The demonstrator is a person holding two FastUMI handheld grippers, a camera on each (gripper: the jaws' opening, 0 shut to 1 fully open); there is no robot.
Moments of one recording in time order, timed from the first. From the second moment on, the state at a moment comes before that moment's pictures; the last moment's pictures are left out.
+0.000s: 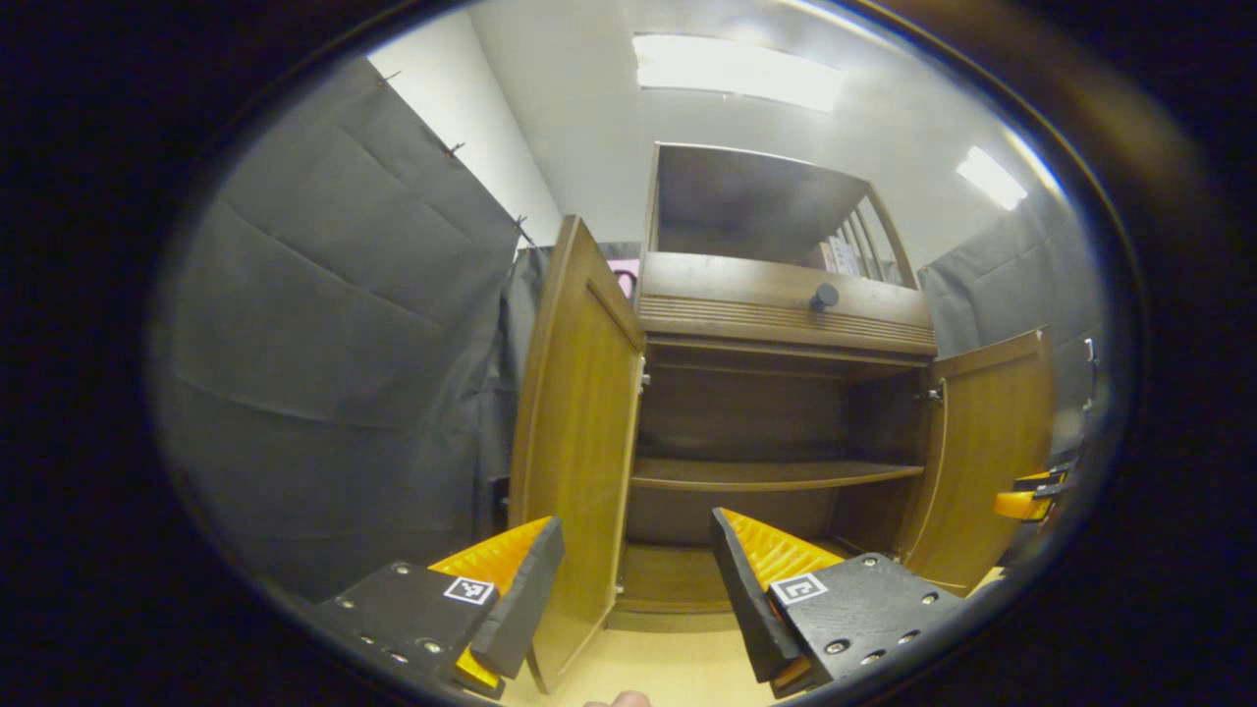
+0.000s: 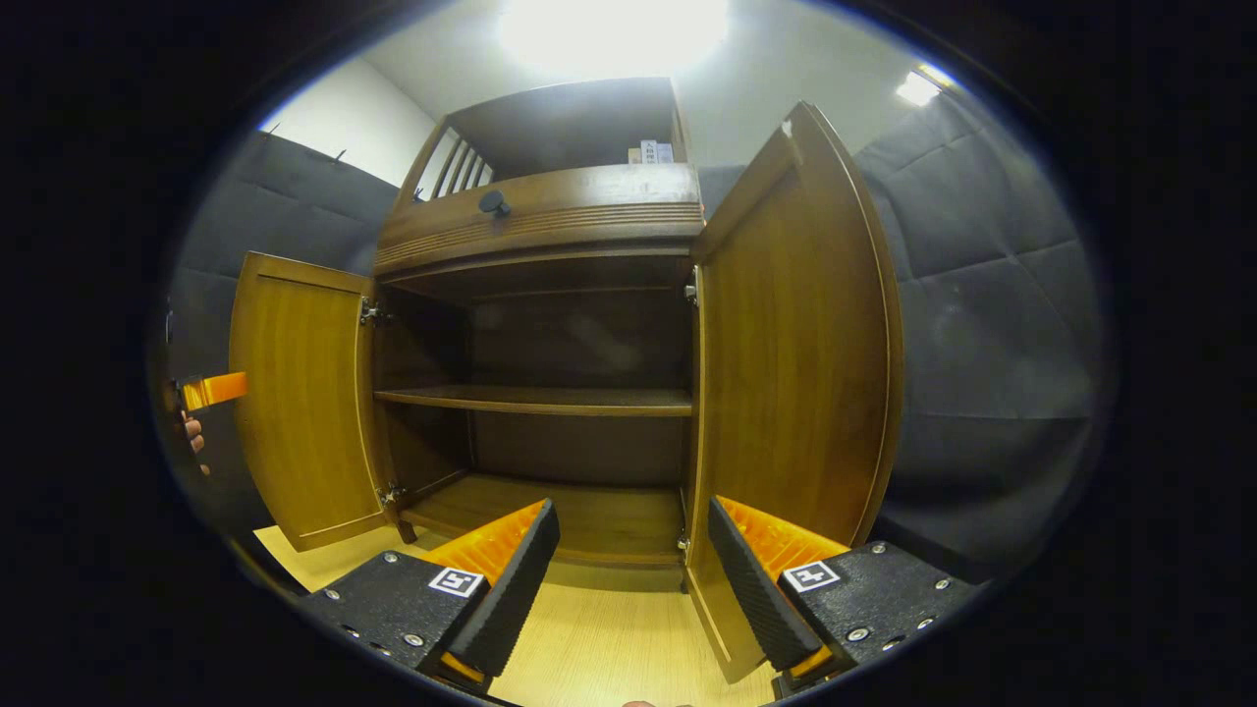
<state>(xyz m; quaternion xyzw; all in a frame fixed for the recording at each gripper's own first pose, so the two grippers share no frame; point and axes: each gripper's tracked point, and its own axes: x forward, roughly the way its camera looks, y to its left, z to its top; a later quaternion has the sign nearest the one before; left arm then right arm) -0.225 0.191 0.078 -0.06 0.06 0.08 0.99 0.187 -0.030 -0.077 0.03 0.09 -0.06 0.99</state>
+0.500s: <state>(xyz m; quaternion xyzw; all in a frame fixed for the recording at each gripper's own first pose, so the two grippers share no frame) -0.200 0.144 0.053 -0.05 0.10 0.05 0.99 0.187 -0.039 -0.078 0.02 0.09 -0.05 0.99</state>
